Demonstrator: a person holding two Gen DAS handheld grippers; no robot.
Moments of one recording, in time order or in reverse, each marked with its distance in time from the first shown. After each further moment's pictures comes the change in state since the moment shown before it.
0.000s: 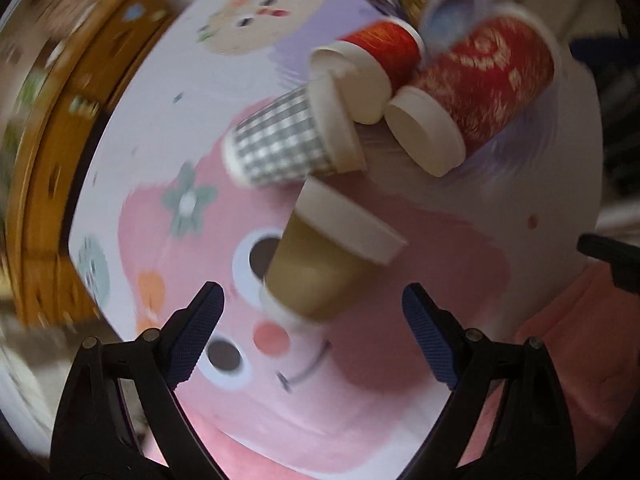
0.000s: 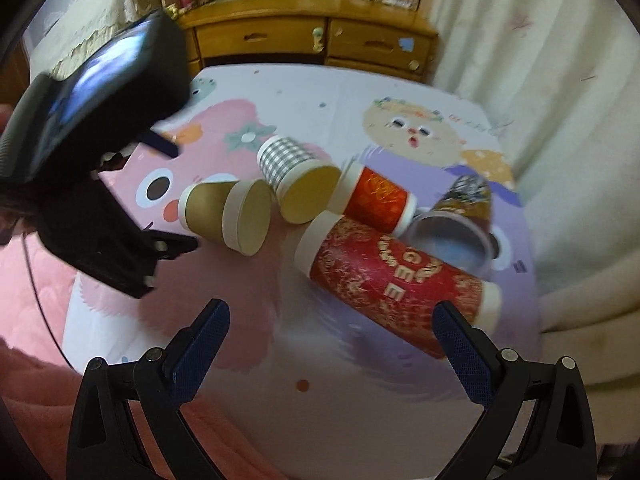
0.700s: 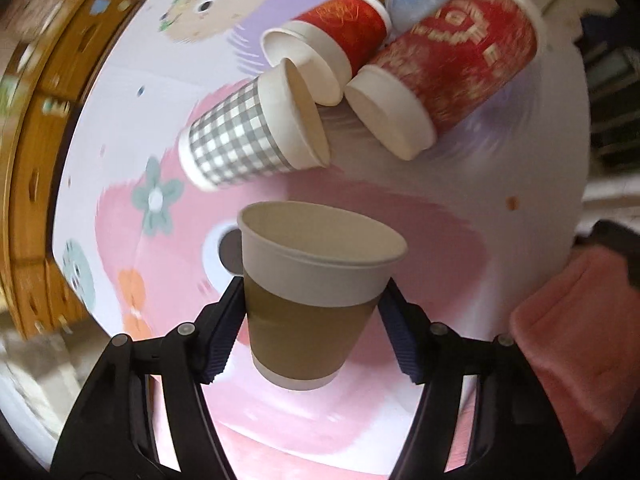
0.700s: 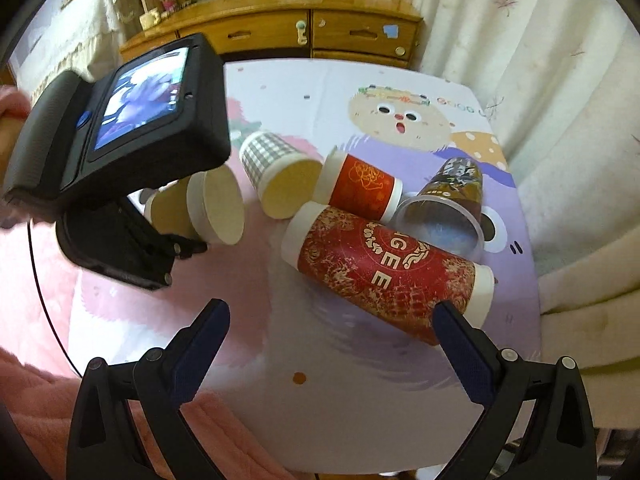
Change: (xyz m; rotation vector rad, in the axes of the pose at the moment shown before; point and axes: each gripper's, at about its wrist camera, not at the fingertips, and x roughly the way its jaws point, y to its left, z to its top) left arm 0.044 -0.008 0.046 -0.050 0.102 -0.094; right arm -0.009 -0.011 -0.012 0.078 0.014 -0.009
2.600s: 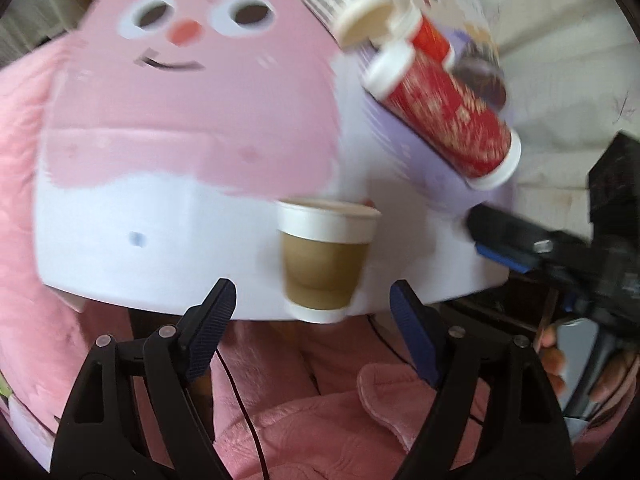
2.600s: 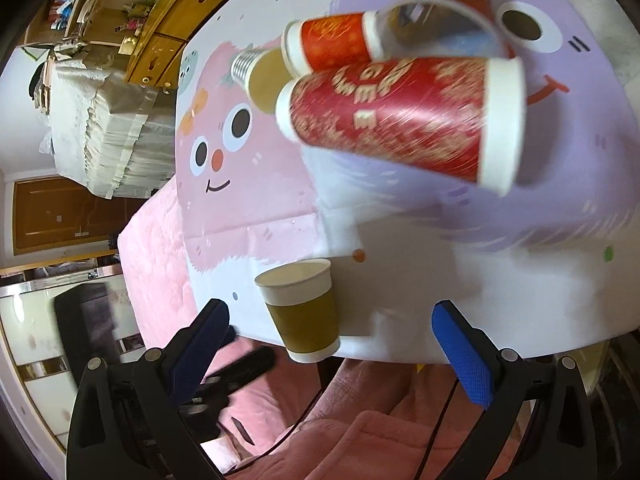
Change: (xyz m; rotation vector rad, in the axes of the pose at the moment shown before) left arm 0.044 -0.131 -0.068 -1.156 -0.094 -0.362; right arm 0.013 -0.096 -0.039 0.371 0.451 0.502
